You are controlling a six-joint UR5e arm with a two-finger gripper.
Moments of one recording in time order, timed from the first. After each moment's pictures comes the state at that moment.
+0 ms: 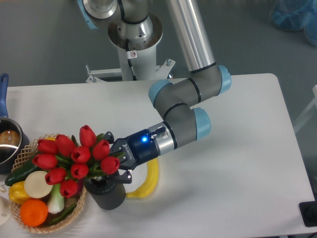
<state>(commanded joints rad) 2.46 -2.14 -1.70 -0.73 -0.05 1.43</state>
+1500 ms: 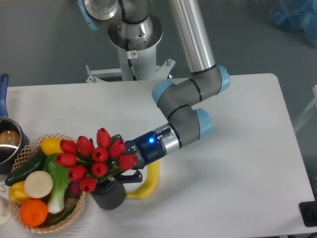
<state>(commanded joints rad) 2.49 -2.16 -1.76 -0.73 -0.03 1.53</state>
